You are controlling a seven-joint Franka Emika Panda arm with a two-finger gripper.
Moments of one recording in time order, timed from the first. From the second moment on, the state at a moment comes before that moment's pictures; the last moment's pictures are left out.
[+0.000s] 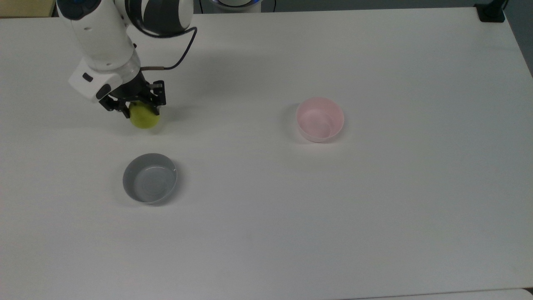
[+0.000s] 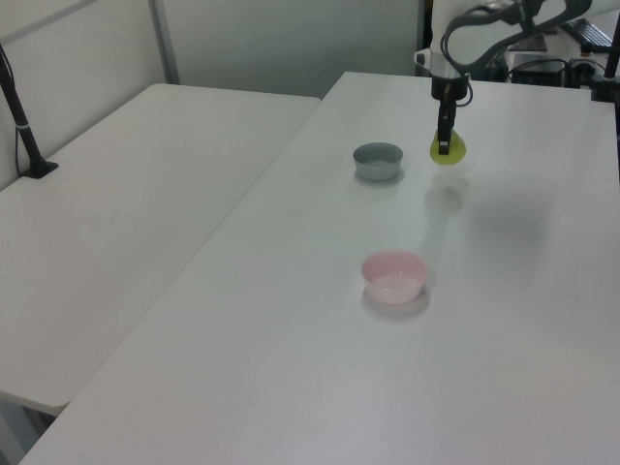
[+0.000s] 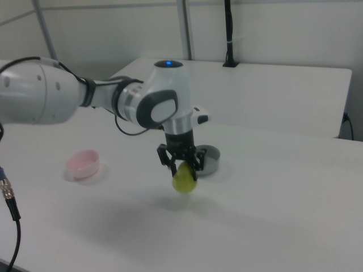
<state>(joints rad) -0.17 0.32 -0.10 -1.76 0.01 2.08 -0.44</state>
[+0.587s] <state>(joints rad) -0.08 0.11 -0.09 -1.60 0.01 1.70 -0.40</state>
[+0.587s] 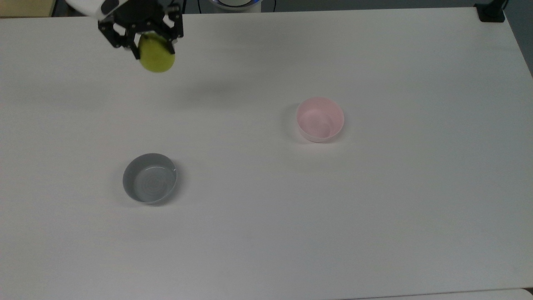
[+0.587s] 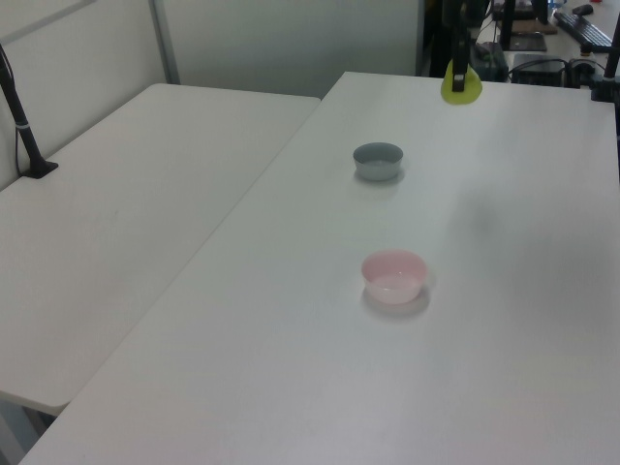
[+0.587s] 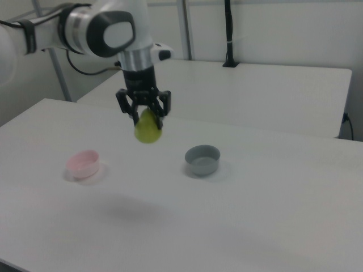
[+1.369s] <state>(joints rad) 0.06 0.03 -0.09 -1.61 0.03 1.65 -0.23</state>
